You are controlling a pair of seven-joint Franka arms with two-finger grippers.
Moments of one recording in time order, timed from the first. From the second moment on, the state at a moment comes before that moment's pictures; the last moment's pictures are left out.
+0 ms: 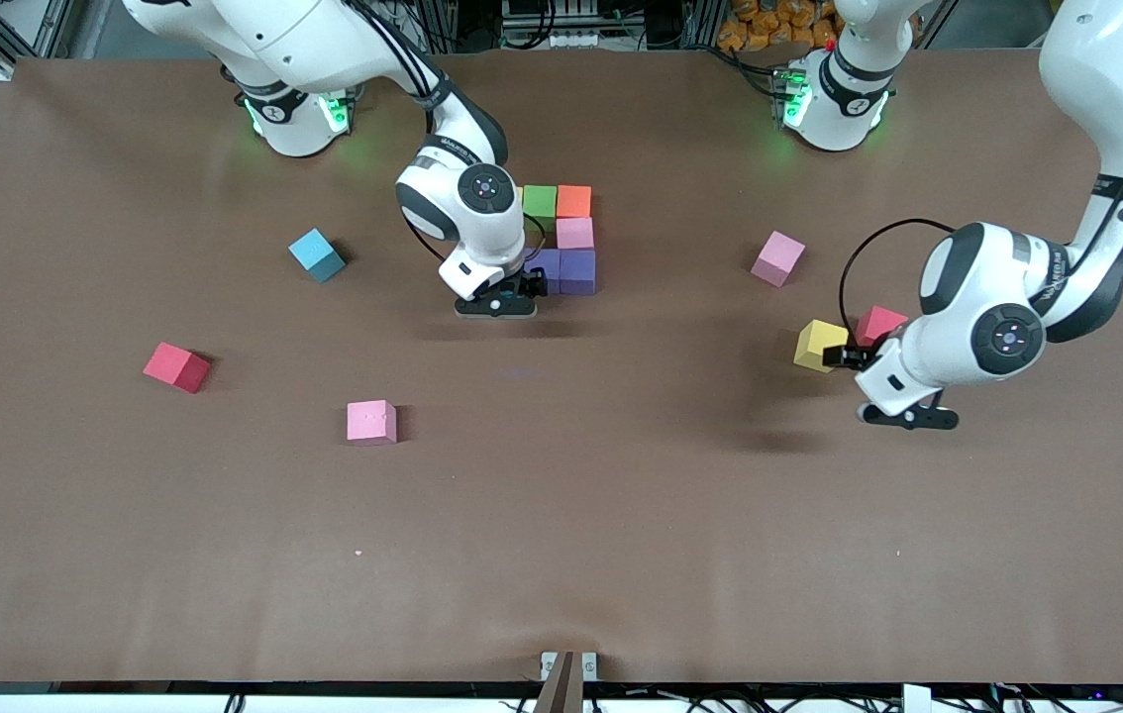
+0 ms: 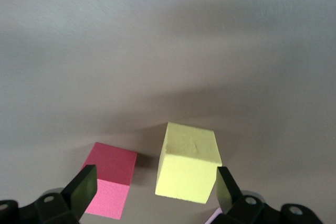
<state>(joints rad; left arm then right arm) 0.46 0.46 -0.66 -1.93 0.29 2.02 -0.21 0.50 0.50 0.31 -2.07 -0.30 2.50 1.03</state>
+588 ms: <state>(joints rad) 0.43 0.46 -0.67 -2.03 0.29 2.12 -0.11 0.39 0.39 0.31 -2.04 -0.27 2.49 1.03</state>
